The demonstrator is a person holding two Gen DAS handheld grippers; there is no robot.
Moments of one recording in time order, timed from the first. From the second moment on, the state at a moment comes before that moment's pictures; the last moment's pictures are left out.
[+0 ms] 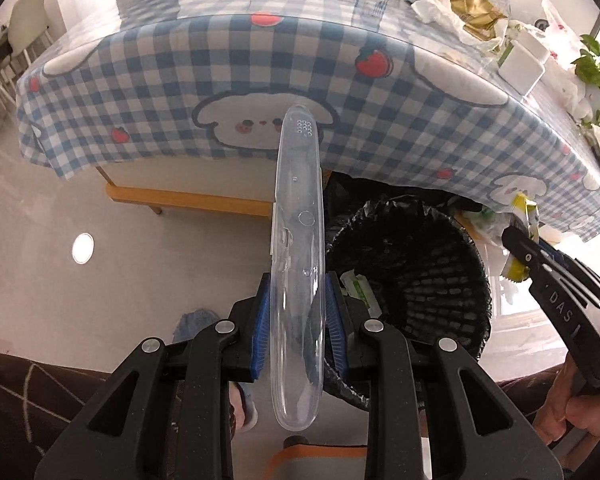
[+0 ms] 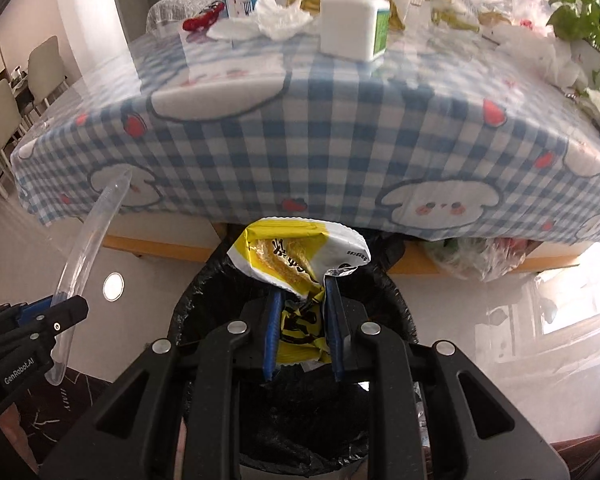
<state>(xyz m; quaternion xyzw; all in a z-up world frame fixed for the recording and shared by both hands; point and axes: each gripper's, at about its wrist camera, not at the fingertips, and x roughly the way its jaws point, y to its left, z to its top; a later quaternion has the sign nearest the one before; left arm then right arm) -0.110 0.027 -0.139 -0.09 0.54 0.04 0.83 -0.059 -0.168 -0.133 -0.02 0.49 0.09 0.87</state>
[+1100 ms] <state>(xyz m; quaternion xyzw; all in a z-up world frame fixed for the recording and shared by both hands) -0.100 -0.017 -0.145 -0.07 0.54 0.02 0.84 -0.065 -0.210 -0.136 -0.01 0.47 0.06 0.88</state>
